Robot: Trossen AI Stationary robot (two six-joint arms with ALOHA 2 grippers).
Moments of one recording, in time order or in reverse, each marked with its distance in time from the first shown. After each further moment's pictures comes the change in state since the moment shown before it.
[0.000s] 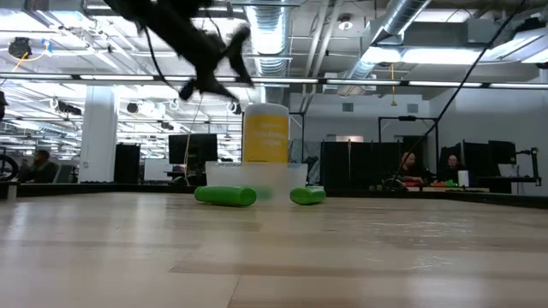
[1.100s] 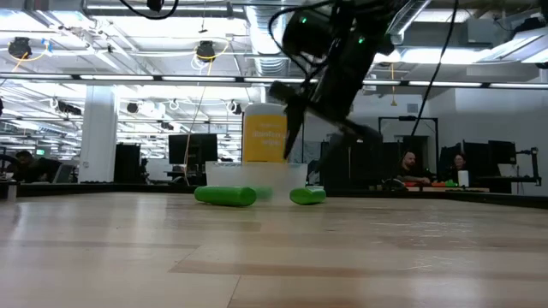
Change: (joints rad) left arm -0.387 -0.463 0.000 0.006 -0.079 0.054; right arm -0.081 0.454 -0.532 0.648 -0.176 0.746
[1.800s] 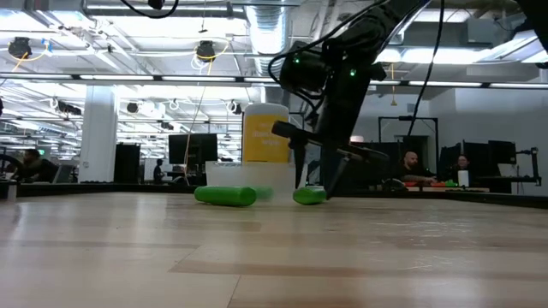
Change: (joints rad) left arm -0.002 0.000 0.000 0.018 0.012 -0.001; right arm -0.066 0.099 -0.007 -0.017 0.028 0.161
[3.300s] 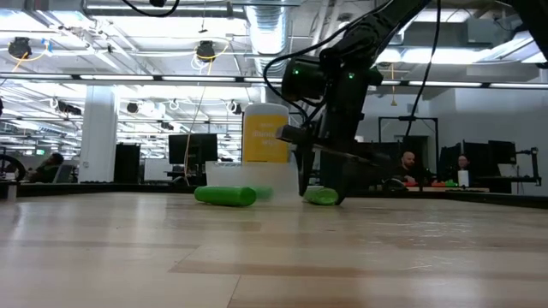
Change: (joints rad) left arm 0.000 -0.001 0.000 0.011 0.045 0.000; right arm -0.070 0.022 0.015 -0.072 -0.172 -0.322
